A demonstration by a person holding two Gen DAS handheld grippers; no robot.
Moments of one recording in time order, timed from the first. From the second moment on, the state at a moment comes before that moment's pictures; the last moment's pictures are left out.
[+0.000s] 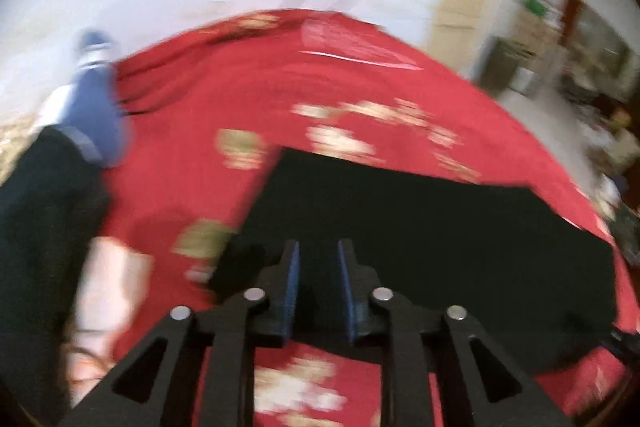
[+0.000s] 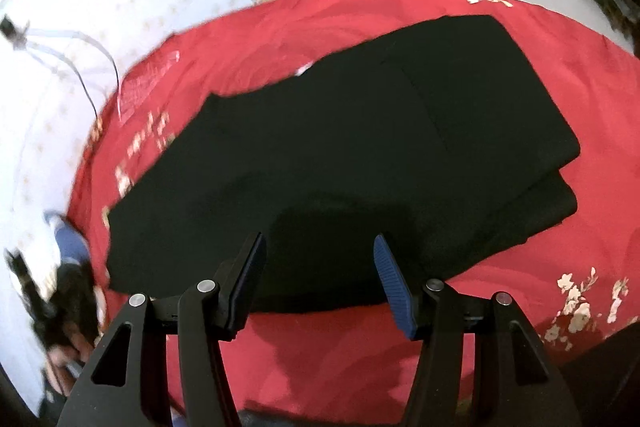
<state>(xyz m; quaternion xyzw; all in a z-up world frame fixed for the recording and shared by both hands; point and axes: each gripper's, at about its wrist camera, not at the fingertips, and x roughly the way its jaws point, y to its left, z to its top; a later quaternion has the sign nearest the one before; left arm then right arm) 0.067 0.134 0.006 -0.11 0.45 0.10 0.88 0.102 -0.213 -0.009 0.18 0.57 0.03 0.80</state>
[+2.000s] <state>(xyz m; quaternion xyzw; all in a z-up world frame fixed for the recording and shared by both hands) 0.074 0.013 -0.041 -0.07 0.54 -0.14 0.83 0.086 -0.333 -0.008 0.36 0.55 -0.20 0.73</state>
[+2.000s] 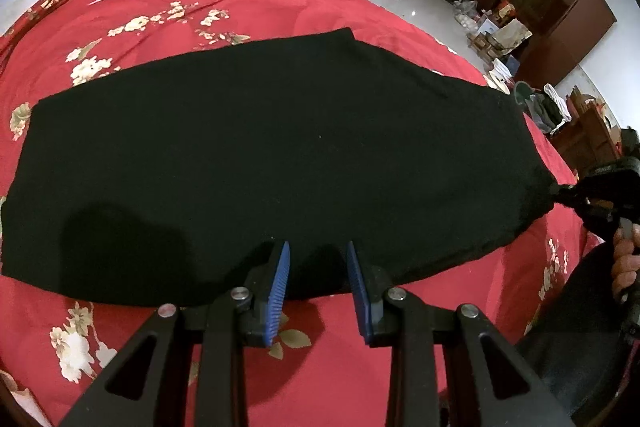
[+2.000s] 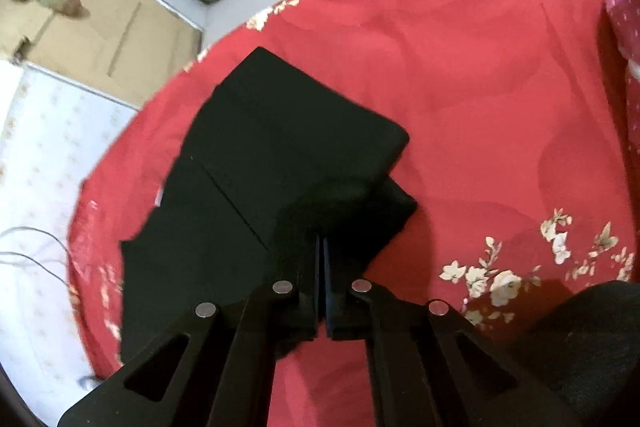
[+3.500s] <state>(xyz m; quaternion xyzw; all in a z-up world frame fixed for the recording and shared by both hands) 0.090 0.120 -0.042 -0.11 0.51 0.07 0.85 0.122 -0.170 0.003 0.10 0.58 0.13 0.80</state>
